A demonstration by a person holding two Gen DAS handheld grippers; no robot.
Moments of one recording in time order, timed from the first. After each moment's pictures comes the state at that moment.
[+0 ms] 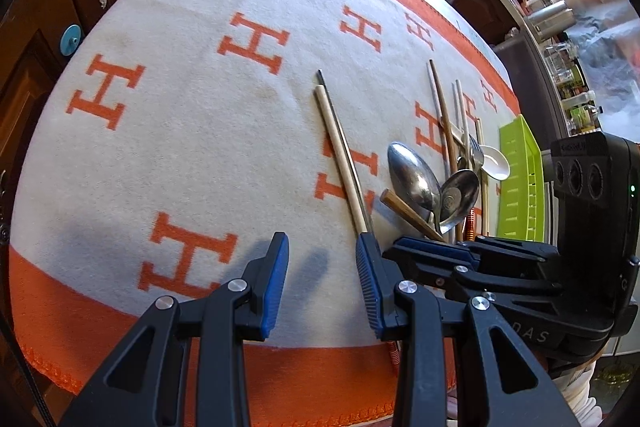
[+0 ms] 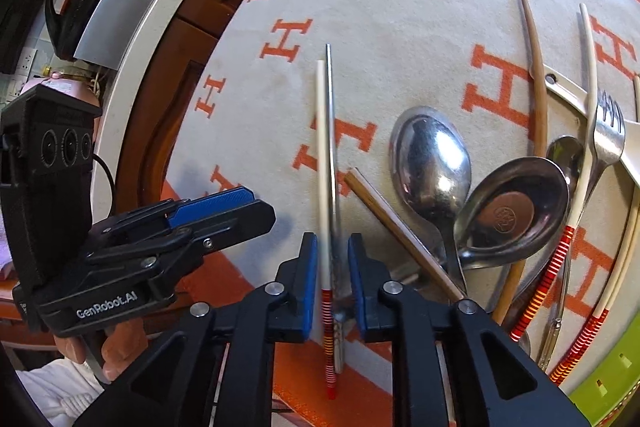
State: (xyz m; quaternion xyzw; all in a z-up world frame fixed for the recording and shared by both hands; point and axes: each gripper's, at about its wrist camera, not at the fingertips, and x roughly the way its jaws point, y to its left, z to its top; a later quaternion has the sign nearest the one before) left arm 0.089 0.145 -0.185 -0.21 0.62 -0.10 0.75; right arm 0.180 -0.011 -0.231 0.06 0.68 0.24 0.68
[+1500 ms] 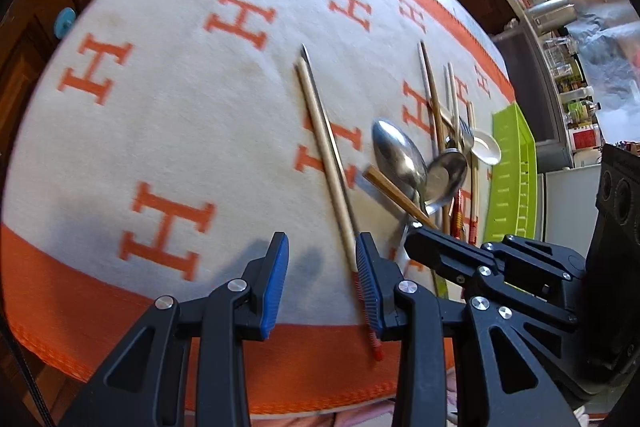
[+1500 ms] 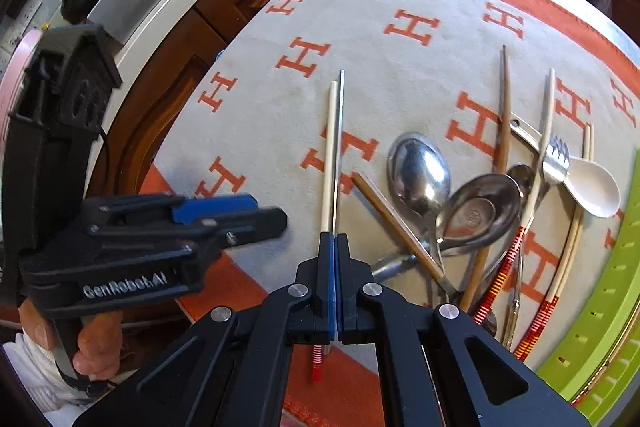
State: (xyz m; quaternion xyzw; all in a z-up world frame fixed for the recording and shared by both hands) left arm 0.085 0.131 -0.186 -0.22 0.64 -0.11 0.72; right arm 0.153 -0.006 -0.181 -0.03 0.64 0.22 0.74
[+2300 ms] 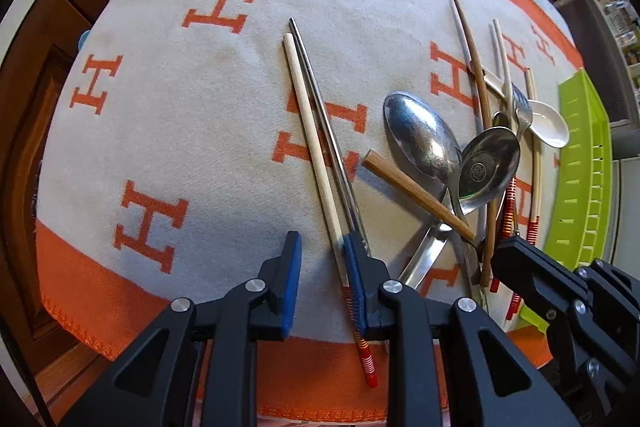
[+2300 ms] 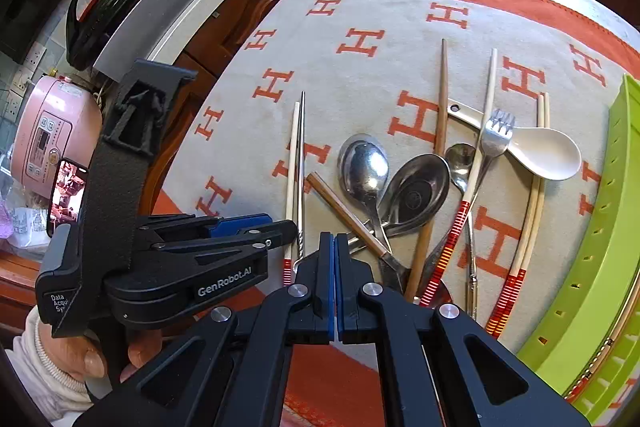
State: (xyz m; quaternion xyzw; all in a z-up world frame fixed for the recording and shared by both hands) left arm 0.101 0.070 -0.192 -0.10 0.69 0.00 0.72; right arm 0.149 -0.064 -0.169 0.04 0.62 0.21 0.76
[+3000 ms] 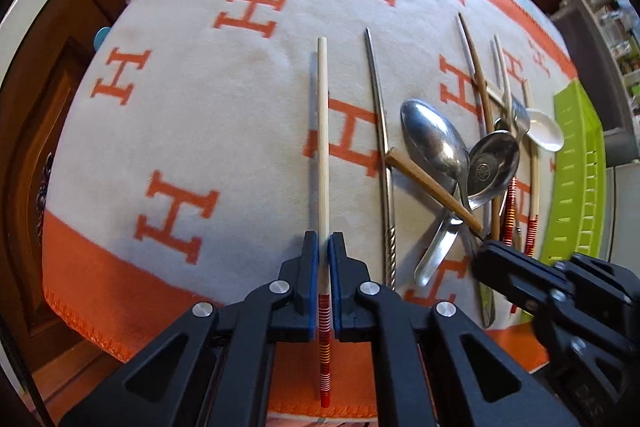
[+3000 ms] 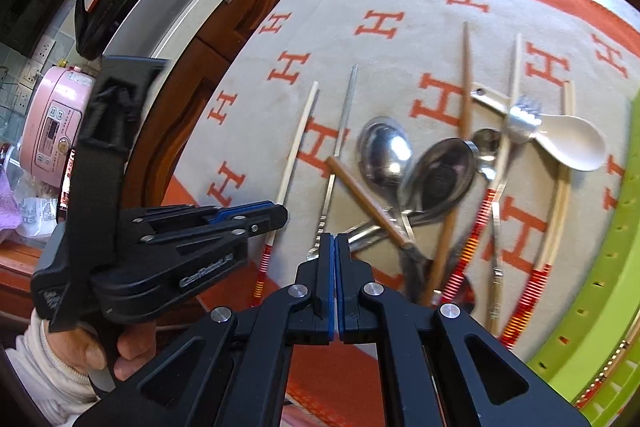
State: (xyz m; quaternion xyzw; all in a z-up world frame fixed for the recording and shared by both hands) left arm 0.081 0.090 -0.174 -0.13 0.66 0.00 0.74; right arm 0.148 -0.050 -0.181 0.05 0.64 0.23 0.73
